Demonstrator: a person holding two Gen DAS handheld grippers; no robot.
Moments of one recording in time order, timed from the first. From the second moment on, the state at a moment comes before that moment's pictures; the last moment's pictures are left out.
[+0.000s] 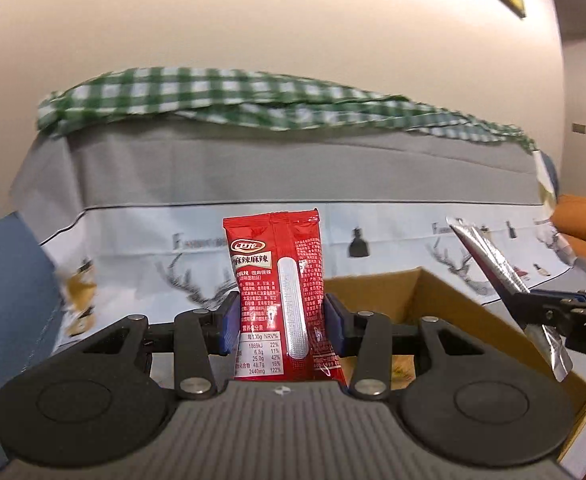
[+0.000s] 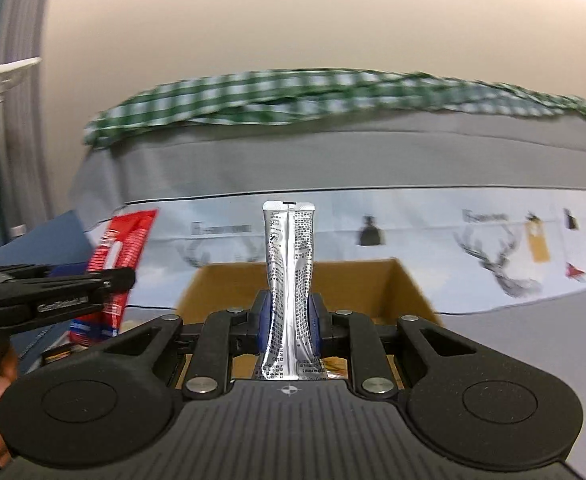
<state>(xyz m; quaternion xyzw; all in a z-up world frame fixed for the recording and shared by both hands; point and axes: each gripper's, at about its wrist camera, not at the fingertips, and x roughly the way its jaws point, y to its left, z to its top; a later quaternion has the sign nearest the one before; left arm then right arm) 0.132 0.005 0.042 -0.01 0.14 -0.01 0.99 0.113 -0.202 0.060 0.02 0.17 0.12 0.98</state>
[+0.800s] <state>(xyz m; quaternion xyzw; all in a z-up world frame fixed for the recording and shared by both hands) 0.161 -0.044 0.037 -0.04 0.15 -0.08 0.98 0.127 -0.209 0.045 0.01 0.19 0.04 0.98</state>
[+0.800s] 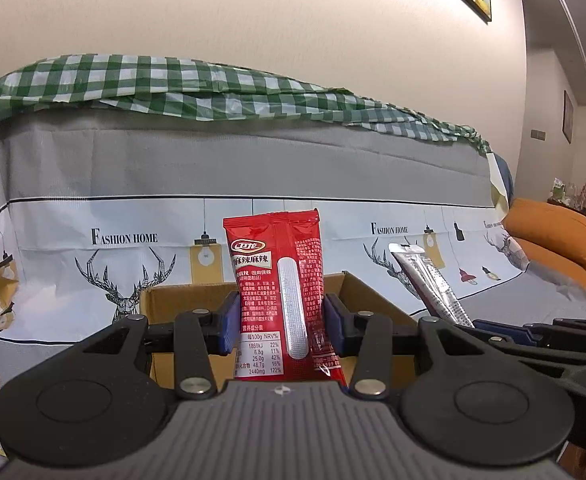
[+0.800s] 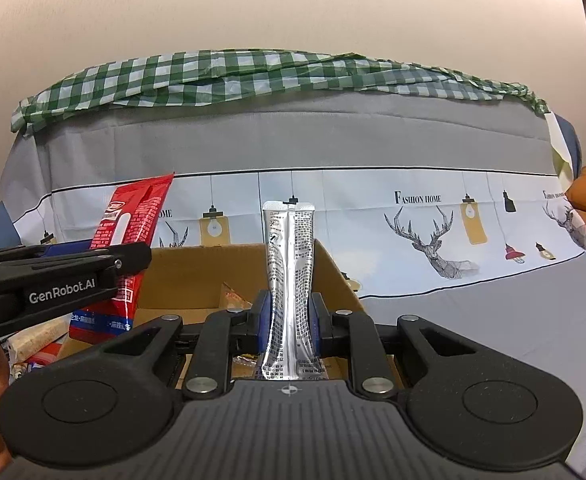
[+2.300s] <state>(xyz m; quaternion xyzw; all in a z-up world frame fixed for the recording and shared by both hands) 0.132 0.039 0.039 -0.03 0.18 -0.01 0.98 0.123 -0.157 0.033 0.00 0.23 0.09 0.97</state>
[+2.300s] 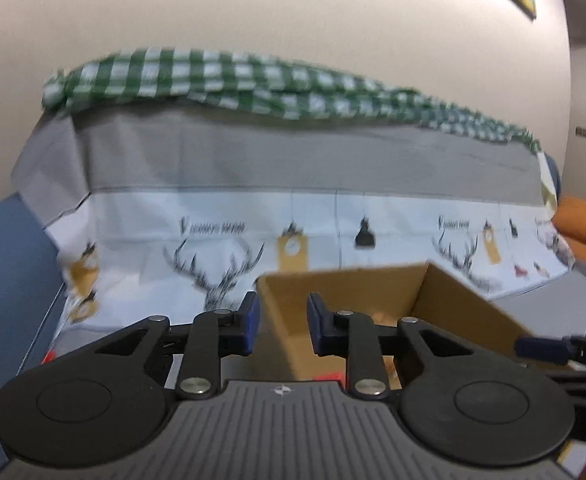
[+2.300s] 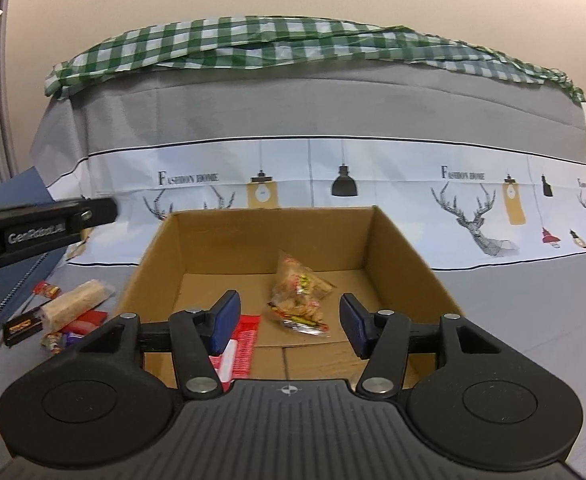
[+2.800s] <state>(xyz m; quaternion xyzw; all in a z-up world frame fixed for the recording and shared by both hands) 0.095 0.140 0.017 0.07 0.29 0.07 0.95 0.104 -0.106 0.032 0.02 0.26 0.21 0.94</state>
